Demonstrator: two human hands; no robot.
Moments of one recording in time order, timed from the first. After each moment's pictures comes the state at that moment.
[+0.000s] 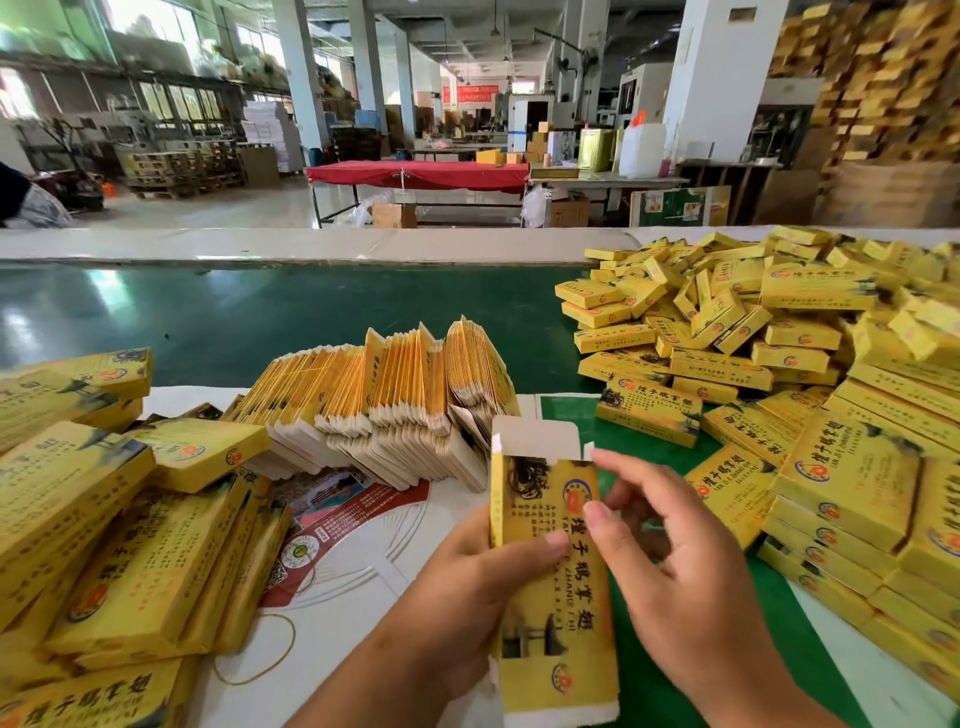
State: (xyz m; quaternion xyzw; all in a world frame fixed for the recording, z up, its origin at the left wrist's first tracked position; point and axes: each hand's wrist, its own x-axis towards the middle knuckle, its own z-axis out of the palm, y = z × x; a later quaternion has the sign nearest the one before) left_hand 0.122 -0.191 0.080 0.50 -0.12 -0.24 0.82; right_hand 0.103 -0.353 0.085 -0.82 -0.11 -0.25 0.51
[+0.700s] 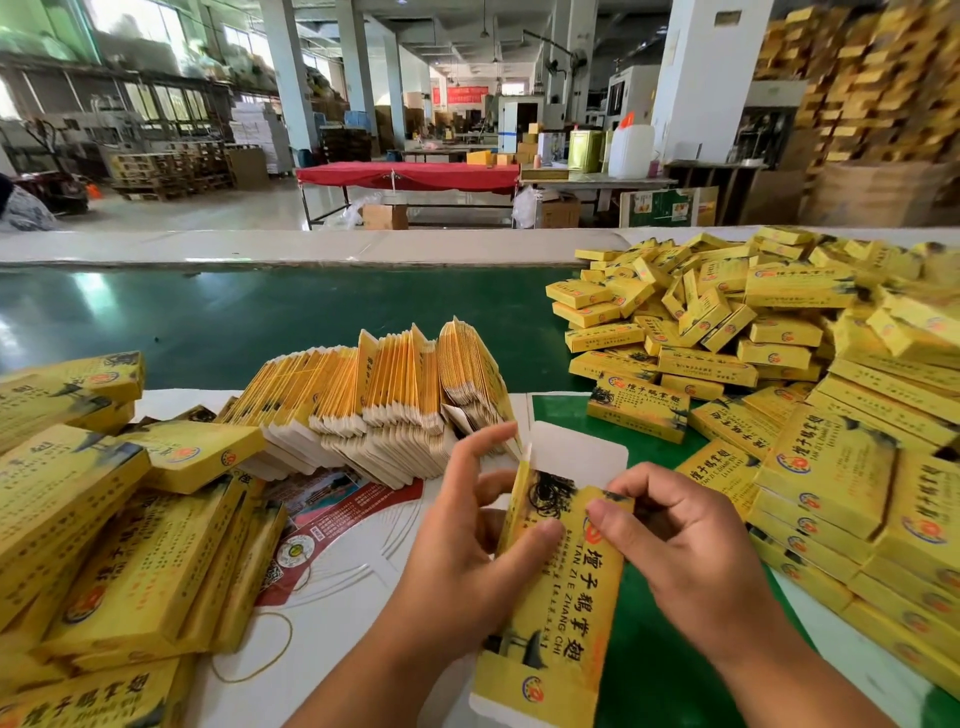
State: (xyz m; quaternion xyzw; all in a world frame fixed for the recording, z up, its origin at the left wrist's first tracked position) left_hand 0.128 -0.189 0.078 0.65 -0.21 -0.03 0.73; right_hand 0.118 -0.377 0.077 -0.77 -0.16 -0.18 0.59
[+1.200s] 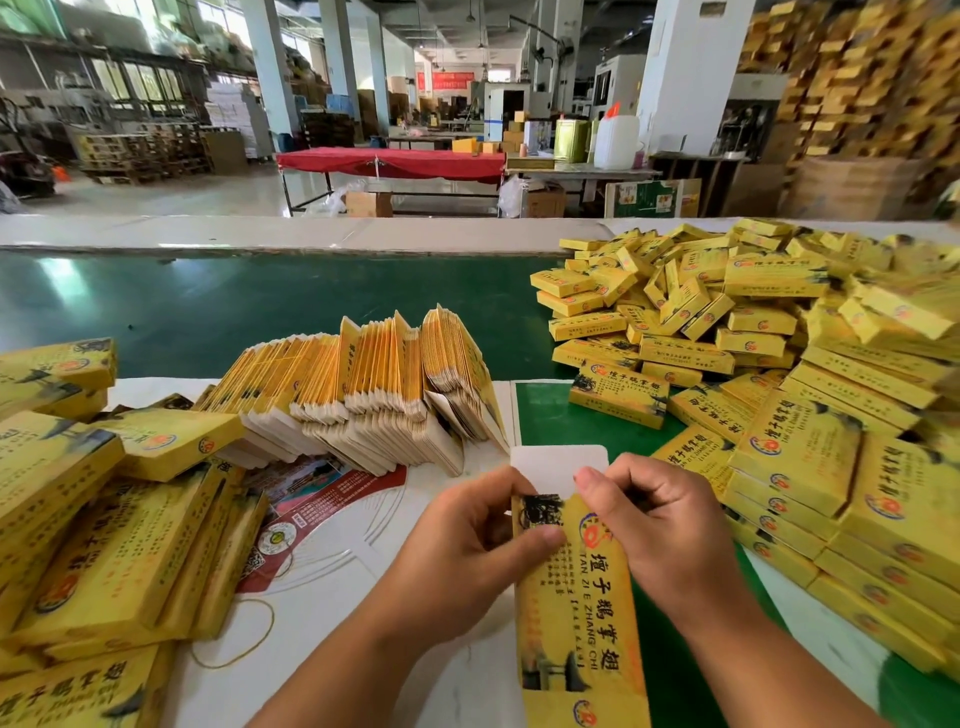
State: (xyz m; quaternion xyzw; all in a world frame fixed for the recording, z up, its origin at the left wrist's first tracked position) left_hand 0.131 -0.191 0.072 0.70 -0.25 -0.09 0.67; right_hand 0.119 -0.374 0.077 -0.76 -0.15 -0.20 0.61
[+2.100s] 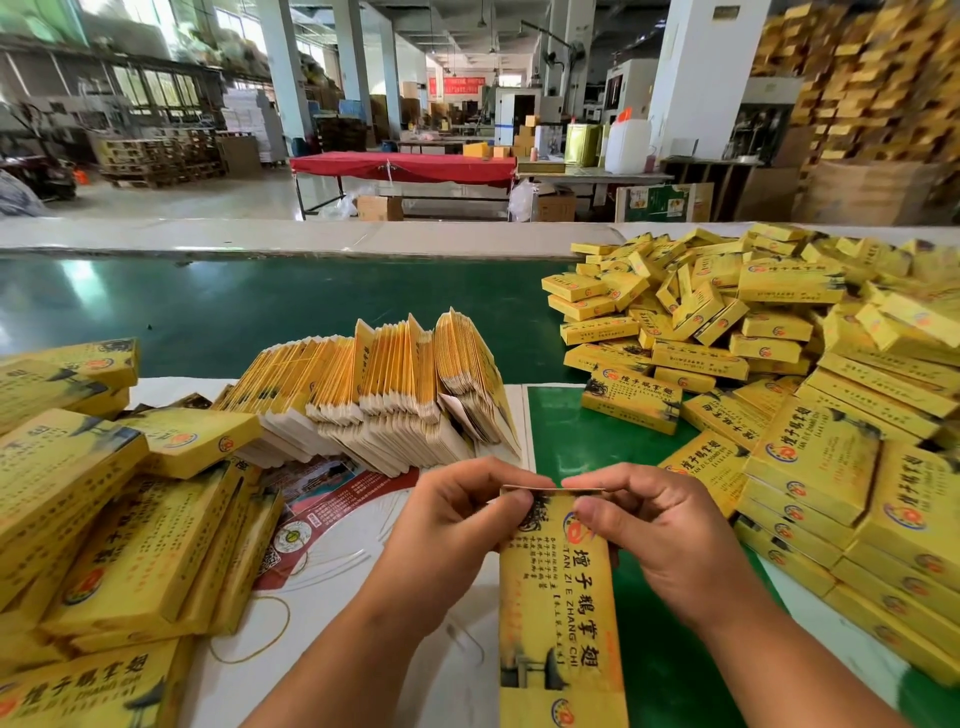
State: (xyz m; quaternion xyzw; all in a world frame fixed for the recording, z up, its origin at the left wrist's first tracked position) left_hand 0.137 -0.183 0.079 0.64 -0.20 -0.04 0.74; right_hand 0.122 -0.380 0.078 -0.71 -0.13 -0.05 0.69
